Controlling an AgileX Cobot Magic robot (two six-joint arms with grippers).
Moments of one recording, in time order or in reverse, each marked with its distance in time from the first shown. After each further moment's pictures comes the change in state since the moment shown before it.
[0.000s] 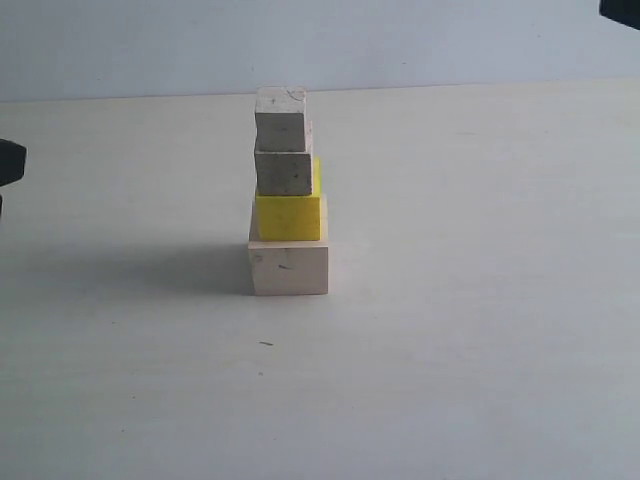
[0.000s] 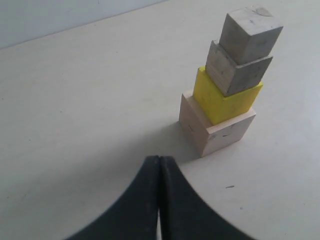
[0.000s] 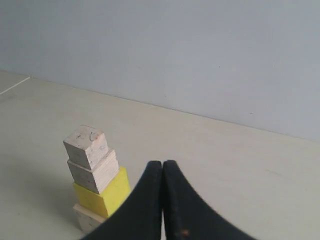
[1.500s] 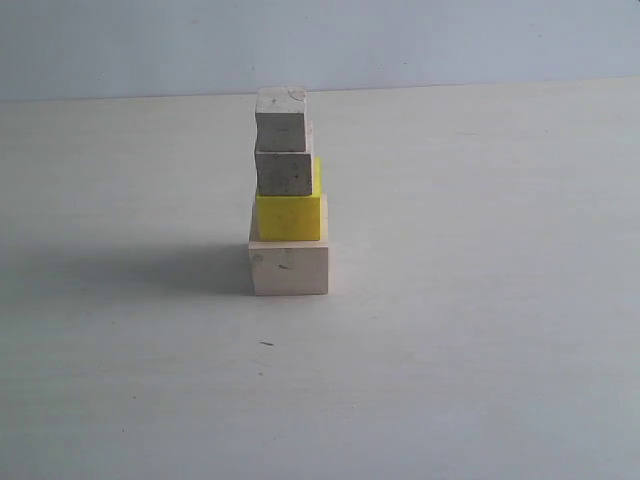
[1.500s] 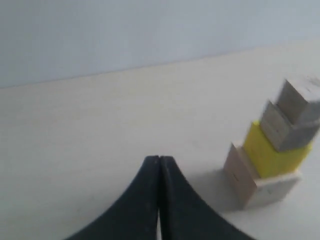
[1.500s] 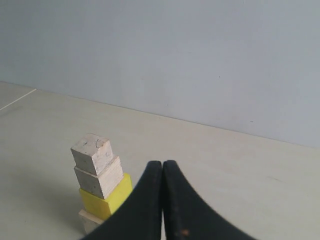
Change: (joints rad) left arm 0.229 -0.179 0.004 -0.014 -0.015 0.002; right arm 0.000 -0.054 0.002 0.011 0.019 0.002
